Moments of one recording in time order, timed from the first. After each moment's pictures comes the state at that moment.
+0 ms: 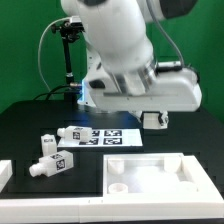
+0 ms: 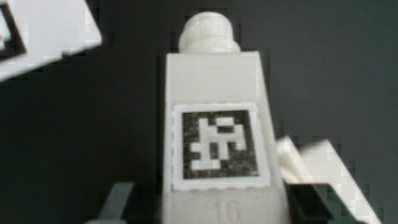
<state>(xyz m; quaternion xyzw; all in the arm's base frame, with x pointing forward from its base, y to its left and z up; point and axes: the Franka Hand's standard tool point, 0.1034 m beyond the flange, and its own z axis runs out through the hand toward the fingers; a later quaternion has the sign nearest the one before) 0.513 0.070 0.101 -0.94 0.23 0.21 0.13</state>
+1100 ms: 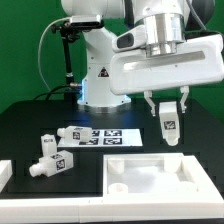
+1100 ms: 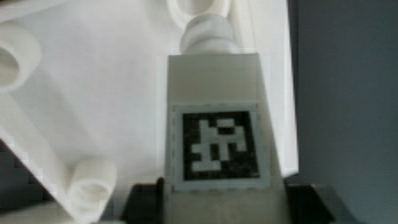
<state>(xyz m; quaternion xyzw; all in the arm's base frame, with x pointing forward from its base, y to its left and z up) 0.560 0.100 0.132 -0.97 0.14 -0.20 0.06</state>
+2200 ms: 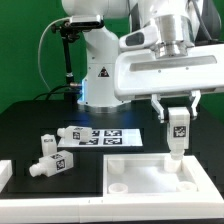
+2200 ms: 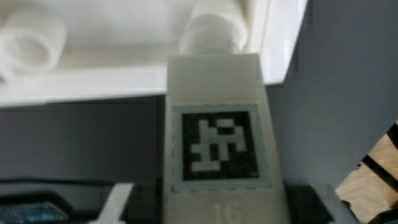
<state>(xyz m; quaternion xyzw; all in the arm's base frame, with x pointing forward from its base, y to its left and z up) 0.618 0.097 0.139 -0.95 0.02 -0.30 0.02</state>
